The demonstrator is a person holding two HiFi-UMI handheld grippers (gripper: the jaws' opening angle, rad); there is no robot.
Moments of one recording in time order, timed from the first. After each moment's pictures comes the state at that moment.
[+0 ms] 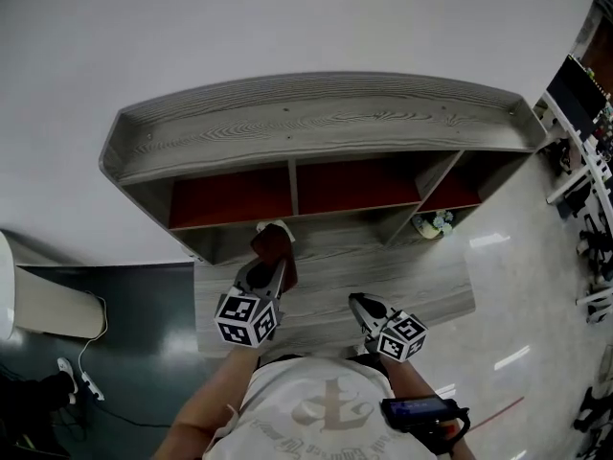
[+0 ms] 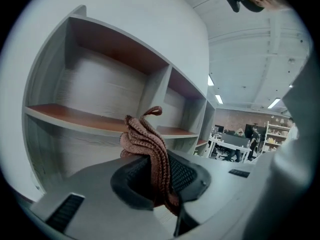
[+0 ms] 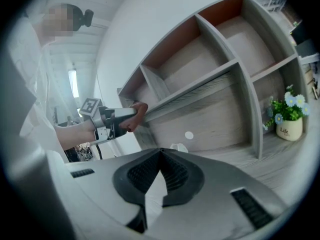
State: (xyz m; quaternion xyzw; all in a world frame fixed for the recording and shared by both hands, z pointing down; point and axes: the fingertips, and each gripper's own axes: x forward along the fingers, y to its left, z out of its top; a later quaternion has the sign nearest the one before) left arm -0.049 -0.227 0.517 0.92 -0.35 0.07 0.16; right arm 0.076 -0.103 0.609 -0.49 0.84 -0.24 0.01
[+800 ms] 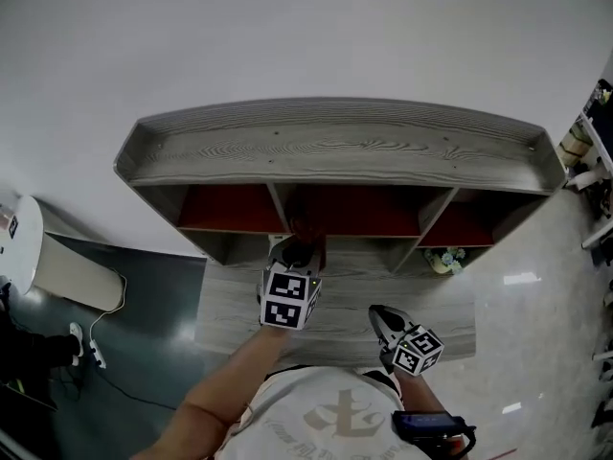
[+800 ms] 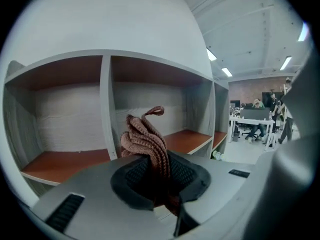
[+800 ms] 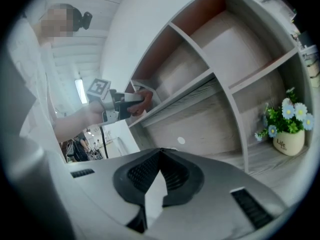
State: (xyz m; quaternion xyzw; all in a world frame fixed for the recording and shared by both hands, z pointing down) left arm 0.070 -0.260 0.462 0.88 -0.44 0.18 0.06; right arm 0.174 -0.112 0.602 -0.44 0.86 -0.25 0.03
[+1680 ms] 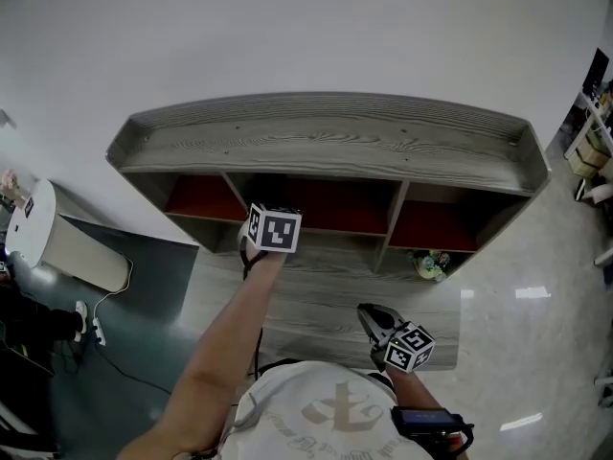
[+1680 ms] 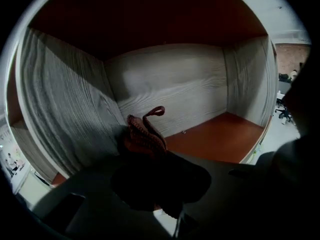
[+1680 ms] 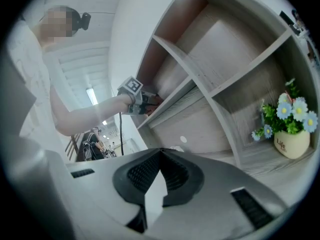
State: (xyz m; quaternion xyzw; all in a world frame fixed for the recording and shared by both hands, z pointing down) left arm 0.092 -0.345 0.482 0.75 -0.57 0.33 0.08; right arm 0.242 -0.098 0.611 -0.37 0.89 -0.27 0.05
